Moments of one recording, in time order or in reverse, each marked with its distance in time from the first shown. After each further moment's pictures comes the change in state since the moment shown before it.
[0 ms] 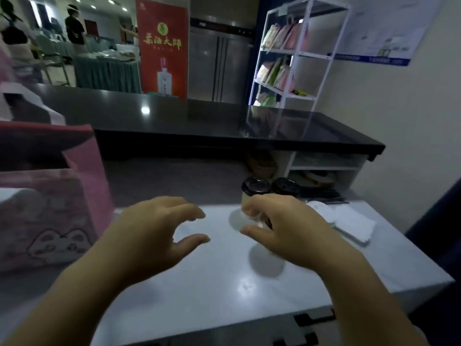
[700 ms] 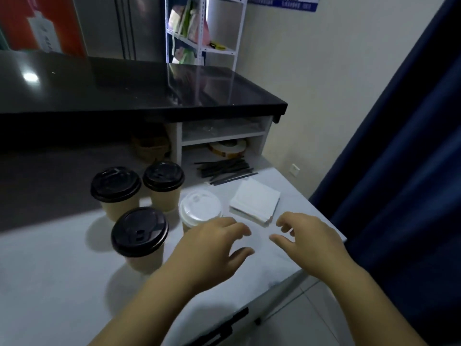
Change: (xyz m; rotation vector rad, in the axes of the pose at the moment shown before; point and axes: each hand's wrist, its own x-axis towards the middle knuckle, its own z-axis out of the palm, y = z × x) left_hand 0.185 0.186 0.241 -0.361 -0.243 0.239; right_hand -0.125 0.291 0.002 -0.107 -0.044 0.697
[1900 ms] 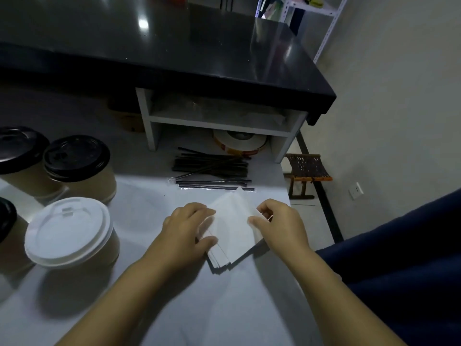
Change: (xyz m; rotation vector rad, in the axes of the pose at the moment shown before) left_hand 0.171 -0.052 0.162 -0.055 0.162 -0.759; right_hand 0.252 0.142 0.071 0.448 -0.201 -0.182
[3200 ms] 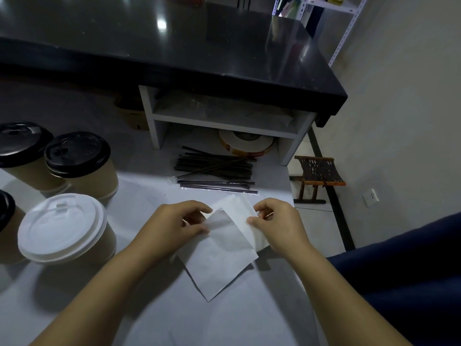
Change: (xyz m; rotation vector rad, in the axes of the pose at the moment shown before) left_hand 0.010 0.014 -0.029 -0.268 0.045 -0.073; right_hand 0.020 0.001 -0.003 0.206 -0.127 0.027
